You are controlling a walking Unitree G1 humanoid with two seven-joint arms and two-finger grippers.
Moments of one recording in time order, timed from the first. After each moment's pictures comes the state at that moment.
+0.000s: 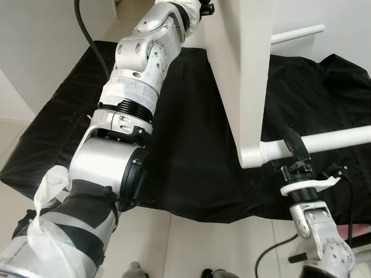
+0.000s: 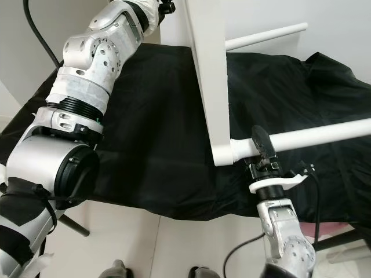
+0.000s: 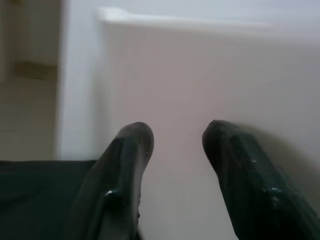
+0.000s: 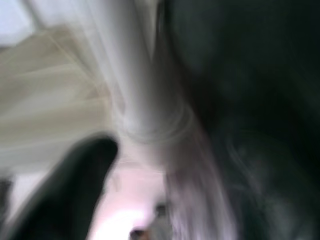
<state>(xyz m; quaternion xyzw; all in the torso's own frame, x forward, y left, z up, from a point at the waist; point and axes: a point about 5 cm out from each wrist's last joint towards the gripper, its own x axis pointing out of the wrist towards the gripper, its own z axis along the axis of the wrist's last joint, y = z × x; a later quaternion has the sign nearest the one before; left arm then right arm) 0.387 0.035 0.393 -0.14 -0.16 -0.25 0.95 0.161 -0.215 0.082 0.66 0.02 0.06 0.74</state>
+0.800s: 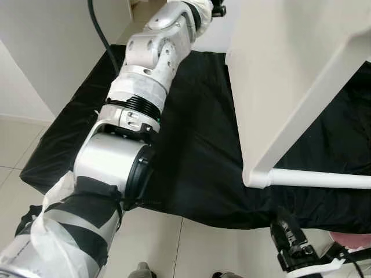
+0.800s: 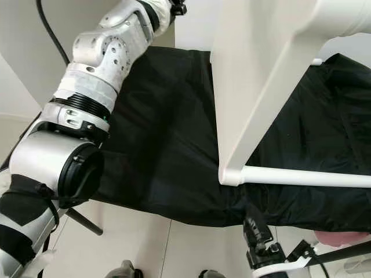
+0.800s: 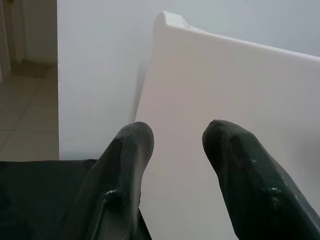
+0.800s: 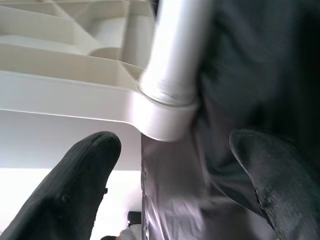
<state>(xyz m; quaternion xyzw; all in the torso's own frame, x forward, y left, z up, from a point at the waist) 0.384 0.019 0.391 -0.13 -0.15 -0.26 0.94 0.131 -0.212 0.089 0.61 -0.01 0.05 0.79</state>
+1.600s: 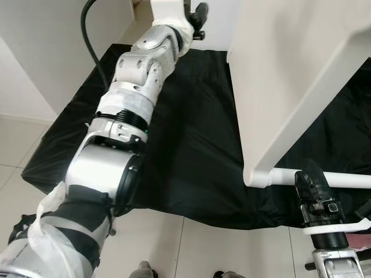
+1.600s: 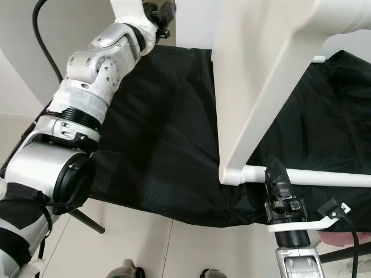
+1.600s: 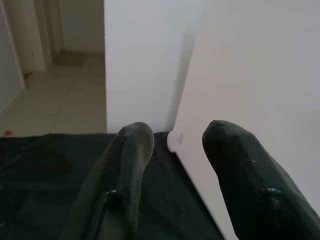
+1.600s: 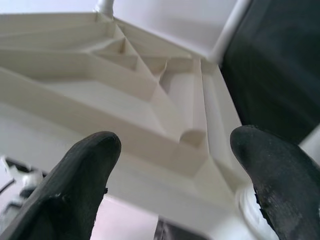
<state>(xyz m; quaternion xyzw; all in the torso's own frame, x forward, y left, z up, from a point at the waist) 0.397 0.055 0.348 -0.07 -0.11 -0.21 0.97 0.179 -0.235 0.153 0.53 -0.16 0.08 0.83</state>
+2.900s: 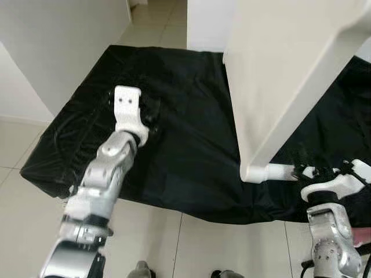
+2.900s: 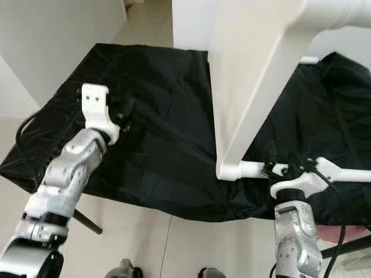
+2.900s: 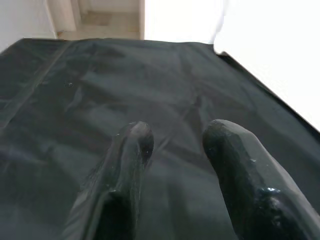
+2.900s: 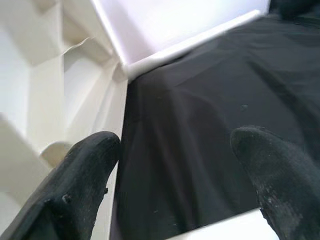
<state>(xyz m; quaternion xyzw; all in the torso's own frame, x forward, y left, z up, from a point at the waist) 0.340 0.122 0.193 -0.04 -0.05 -0.15 0.99 0.244 -0.241 0.149 0.17 -0.12 -0.07 0.98</state>
